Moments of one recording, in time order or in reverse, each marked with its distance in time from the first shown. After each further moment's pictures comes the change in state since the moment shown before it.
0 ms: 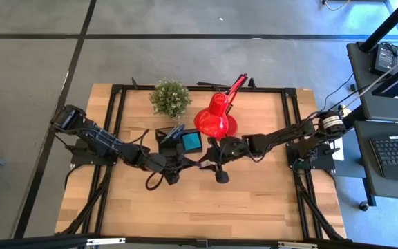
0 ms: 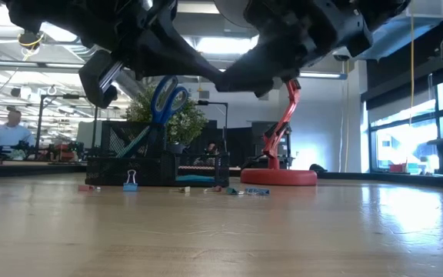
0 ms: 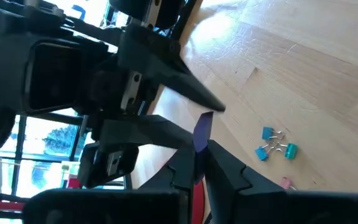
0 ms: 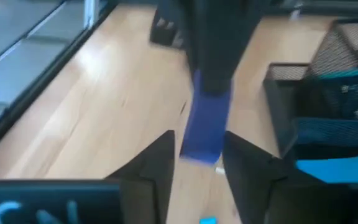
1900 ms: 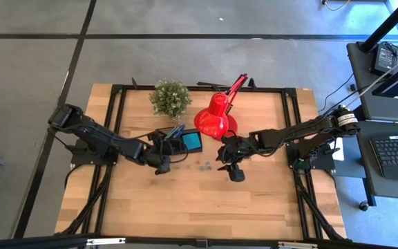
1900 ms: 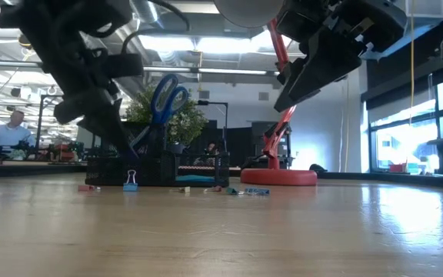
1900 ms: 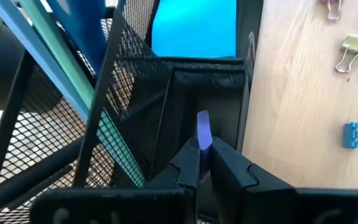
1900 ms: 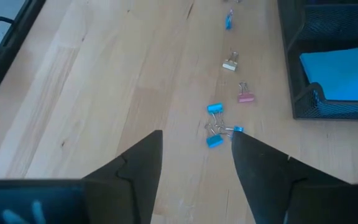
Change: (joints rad) left arm 0.067 -0.036 0.052 -0.893 -0.133 -1.439; right arm -0.006 -0.172 -0.003 -0.490 -0.015 0.009
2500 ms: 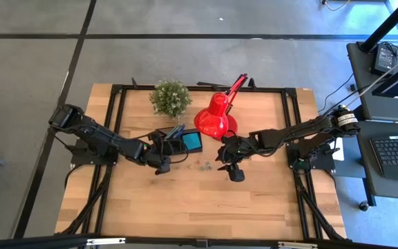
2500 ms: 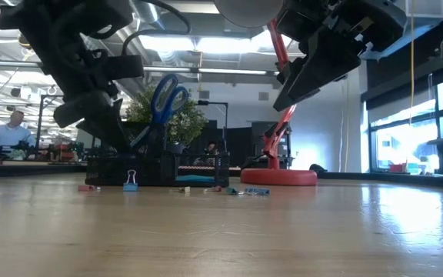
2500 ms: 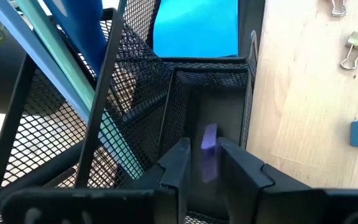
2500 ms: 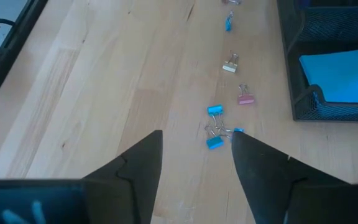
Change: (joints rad) left arm 0.000 0.011 0.000 0.000 -0.012 0.016; right arm 0.000 0.000 0.000 0.006 0.000 0.000
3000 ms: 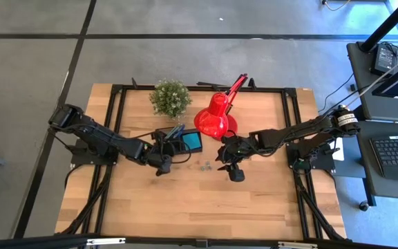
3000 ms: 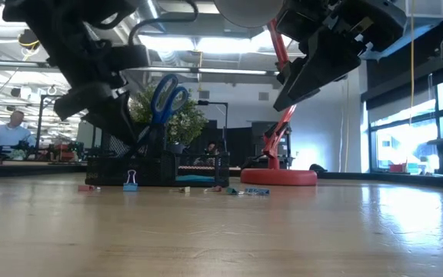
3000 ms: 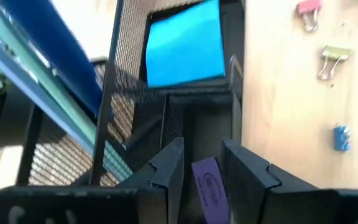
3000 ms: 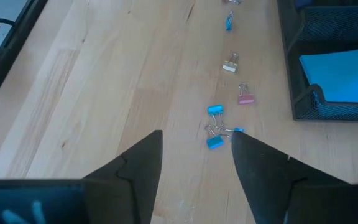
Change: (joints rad) left arm 0.000 -0.005 0.037 -0.003 0.003 0.130; right arm 0.000 0.000 0.000 -0.001 0.000 0.000
